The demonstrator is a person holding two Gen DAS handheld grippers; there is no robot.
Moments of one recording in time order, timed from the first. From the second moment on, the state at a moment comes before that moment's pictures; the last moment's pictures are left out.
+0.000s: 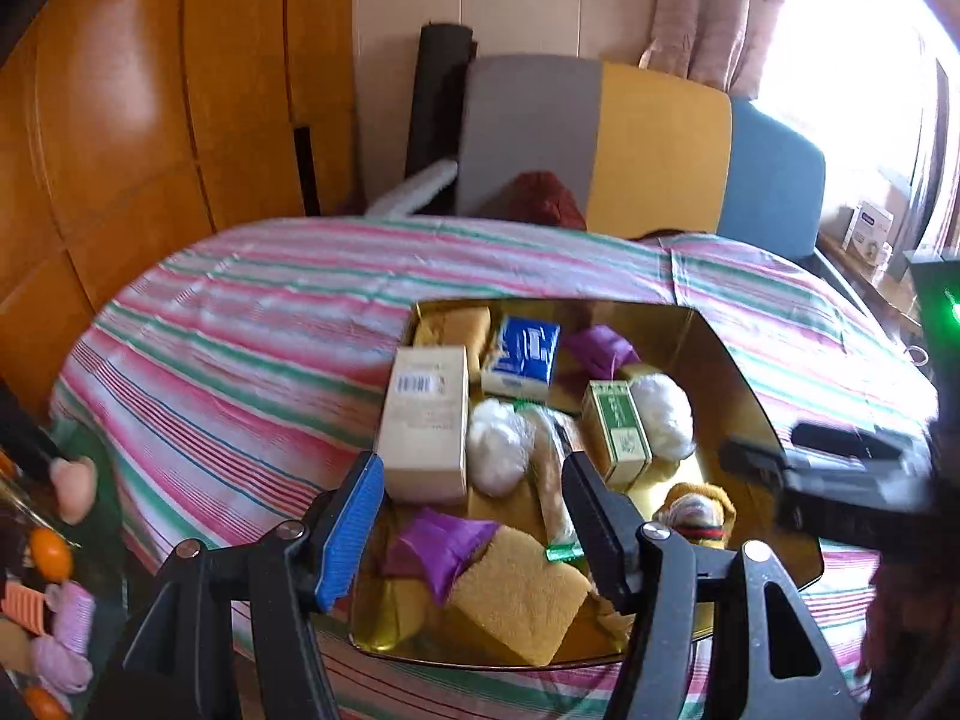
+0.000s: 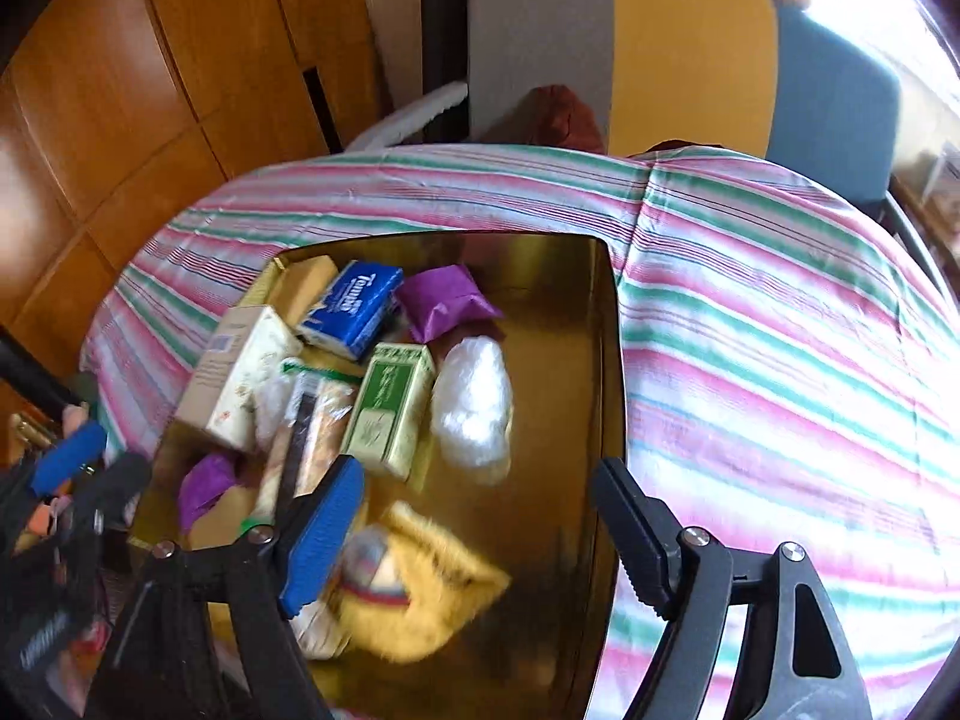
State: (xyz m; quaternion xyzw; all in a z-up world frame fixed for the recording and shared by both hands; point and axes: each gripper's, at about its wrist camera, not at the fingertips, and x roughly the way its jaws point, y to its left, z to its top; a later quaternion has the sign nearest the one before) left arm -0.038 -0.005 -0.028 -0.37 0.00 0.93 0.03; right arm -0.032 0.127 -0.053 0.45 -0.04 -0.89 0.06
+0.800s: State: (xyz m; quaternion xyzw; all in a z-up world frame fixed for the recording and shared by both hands) left arm -0.011 0.011 -0.014 -0.33 0.03 0.94 0.01; right arm 0.026 0.114 -0.055 0.40 -0.04 -0.91 0.03
